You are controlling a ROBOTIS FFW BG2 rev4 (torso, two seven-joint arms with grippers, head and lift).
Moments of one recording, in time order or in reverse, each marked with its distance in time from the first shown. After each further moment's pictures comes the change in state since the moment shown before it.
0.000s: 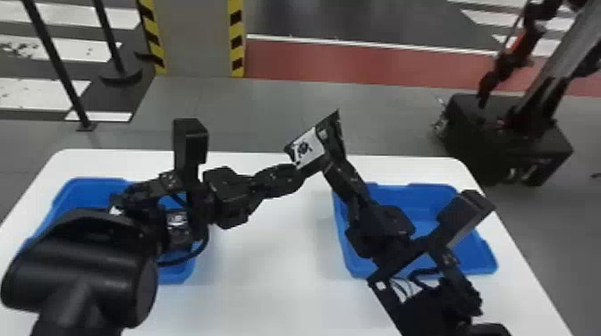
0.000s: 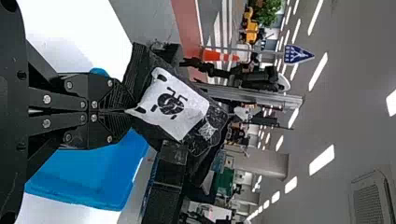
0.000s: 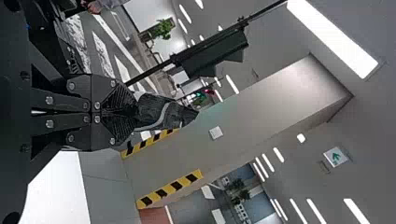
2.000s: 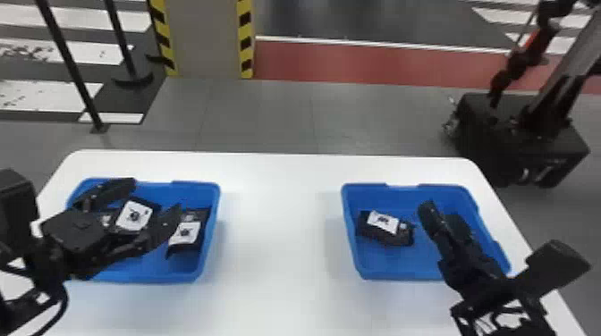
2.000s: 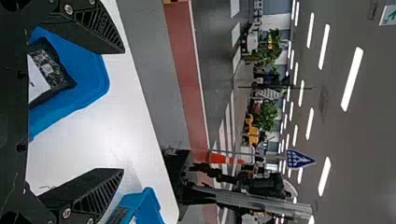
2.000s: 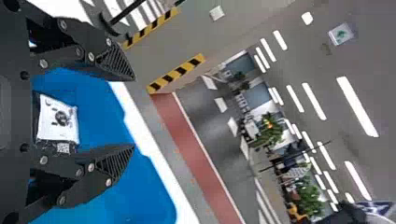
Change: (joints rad) left arm 0.363 -0.013 0.448 -0.327 -0.079 -0.029 0.047; right arm 0.079 -0.047 -0.229 0.123 -0.115 -0.089 -0.224
